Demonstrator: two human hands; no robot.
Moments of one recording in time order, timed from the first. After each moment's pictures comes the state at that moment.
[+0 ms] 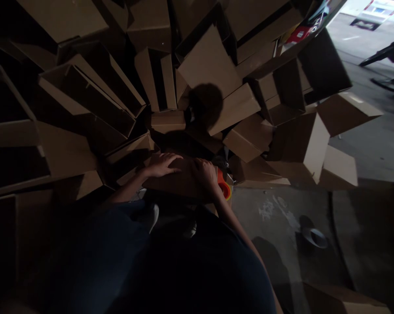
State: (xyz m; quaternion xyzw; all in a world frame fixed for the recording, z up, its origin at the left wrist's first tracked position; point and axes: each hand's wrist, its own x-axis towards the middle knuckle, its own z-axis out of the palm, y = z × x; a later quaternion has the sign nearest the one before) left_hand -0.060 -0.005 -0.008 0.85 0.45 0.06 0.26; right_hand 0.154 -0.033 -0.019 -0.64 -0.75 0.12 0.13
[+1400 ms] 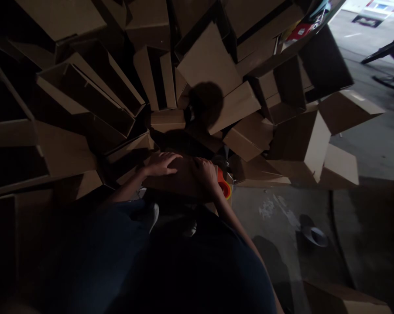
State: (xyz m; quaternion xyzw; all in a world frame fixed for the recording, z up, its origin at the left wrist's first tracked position) left_hand -0.061 -0.007 -0.006 0.85 0.45 0.05 0.27; right_hand 0.155 -0.033 -0.019 -0.64 -0.75 0.12 0.13
